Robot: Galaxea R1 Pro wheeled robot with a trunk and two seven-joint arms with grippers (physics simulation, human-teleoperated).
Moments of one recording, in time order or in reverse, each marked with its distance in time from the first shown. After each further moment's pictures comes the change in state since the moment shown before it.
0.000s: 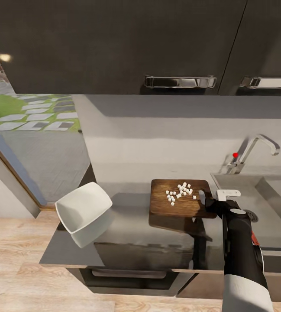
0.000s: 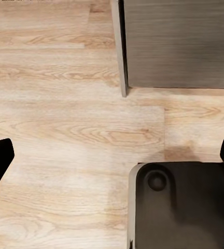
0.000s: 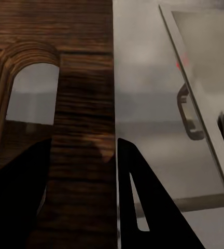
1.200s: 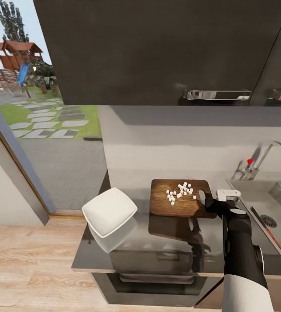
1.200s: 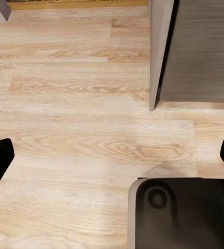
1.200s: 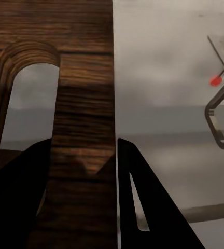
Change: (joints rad) left arm 0.000 0.000 0.000 0.001 0.000 0.000 0.000; right arm 0.000 0.000 0.000 0.000 0.000 0.000 0.000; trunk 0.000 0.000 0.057
